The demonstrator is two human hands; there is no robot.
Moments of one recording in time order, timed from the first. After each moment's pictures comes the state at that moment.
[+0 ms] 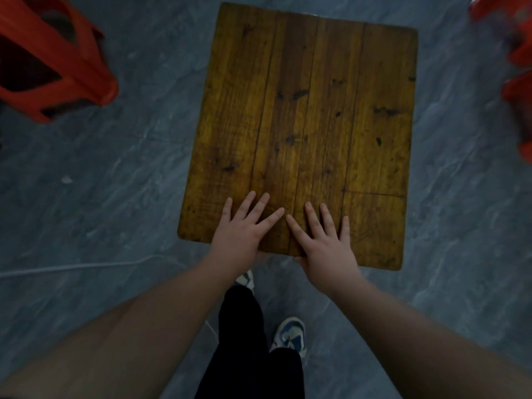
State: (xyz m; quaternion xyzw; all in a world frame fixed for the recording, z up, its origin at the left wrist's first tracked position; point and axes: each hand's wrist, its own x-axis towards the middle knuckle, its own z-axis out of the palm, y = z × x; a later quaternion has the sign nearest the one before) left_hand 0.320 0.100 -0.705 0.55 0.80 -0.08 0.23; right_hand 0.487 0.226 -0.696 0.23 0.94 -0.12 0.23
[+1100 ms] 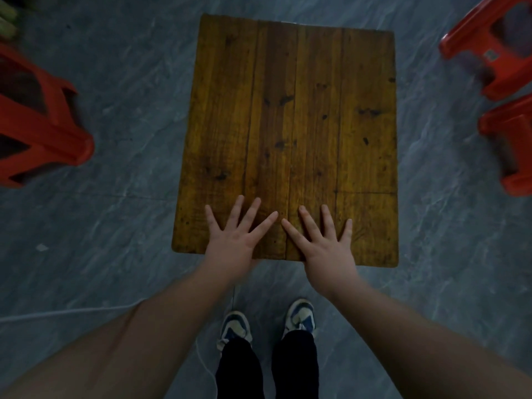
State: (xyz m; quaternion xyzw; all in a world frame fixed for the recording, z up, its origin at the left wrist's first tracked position) left_hand 0.208 0.246 -0.705 0.54 0.80 -0.10 0.23; right_hand 0.376 0.369 -0.697 0.26 0.93 -0.10 0.25
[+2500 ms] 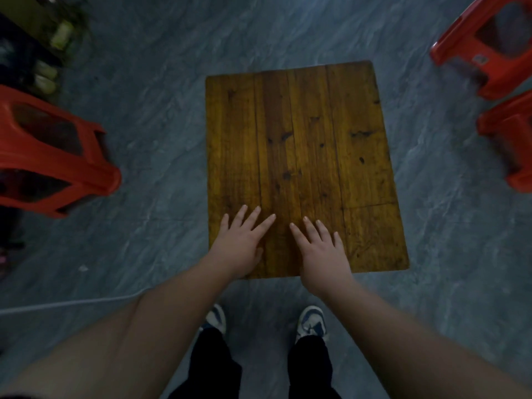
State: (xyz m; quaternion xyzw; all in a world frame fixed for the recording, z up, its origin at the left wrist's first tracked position) left_hand 0.190 0.292 -0.630 0.53 0.78 -0.12 0.30; right_hand 0.364 0.390 -0.633 0.33 0.89 -0.21 0.25
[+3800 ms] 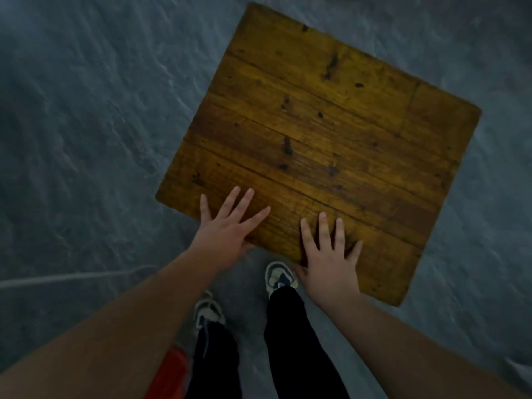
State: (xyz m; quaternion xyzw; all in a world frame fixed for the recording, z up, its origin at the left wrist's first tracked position) left_hand -0.134 0.472 -0.694 0.89 0.32 -0.25 0.18; right_hand 0.049 0.320 -0.687 0.78 0.54 -0.27 0.16
